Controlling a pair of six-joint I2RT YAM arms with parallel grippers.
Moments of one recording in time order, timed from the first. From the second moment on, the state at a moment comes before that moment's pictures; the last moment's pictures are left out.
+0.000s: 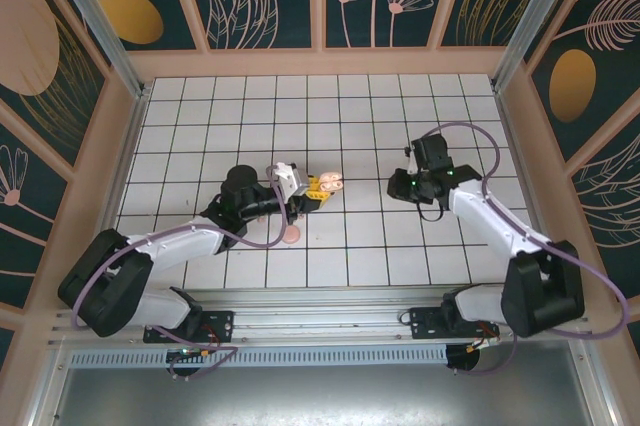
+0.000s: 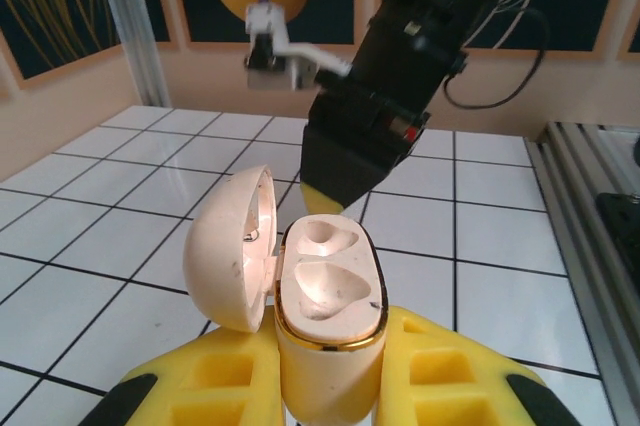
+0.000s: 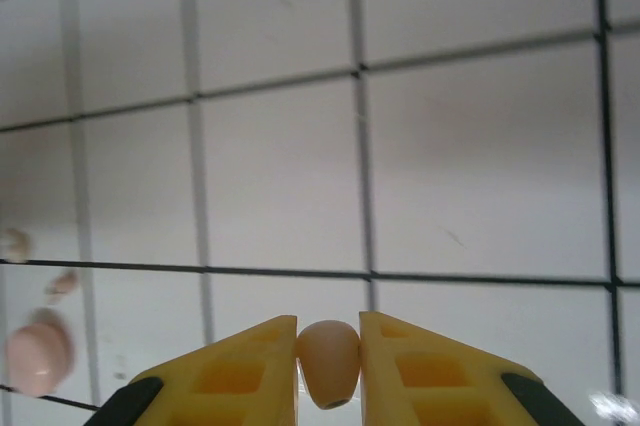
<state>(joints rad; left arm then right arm) -0.65 1.38 0.56 0.69 0.64 0.11 0.34 1.27 0.87 -0.57 -0.18 0.45</state>
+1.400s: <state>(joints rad) -0.71 1.48 0.57 0.91 0.51 0.09 0.63 1.00 0.70 0.04 -0.21 0.47</state>
